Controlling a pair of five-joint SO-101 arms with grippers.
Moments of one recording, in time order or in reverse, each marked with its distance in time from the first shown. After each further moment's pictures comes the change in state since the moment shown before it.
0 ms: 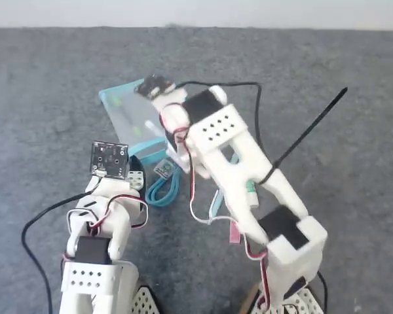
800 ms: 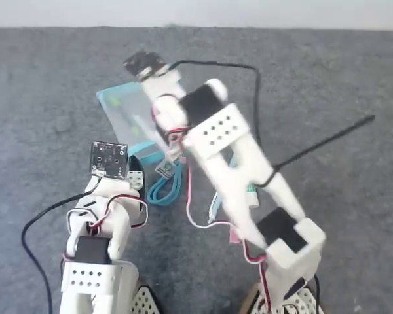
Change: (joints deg) left arm -0.3 0.0 0.0 0.0 0.0; right arm -2.2 -2.8 -10.6 2.8 -3.8
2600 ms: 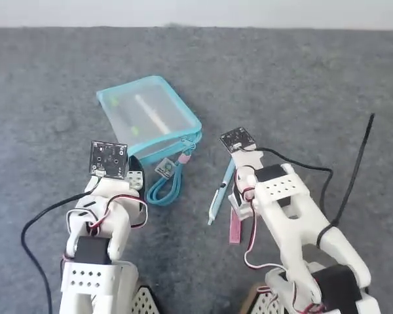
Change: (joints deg) left arm 0.0 0.0 0.0 0.0 0.0; right arm 18.1 -32.3 89.0 -42.8 1.2
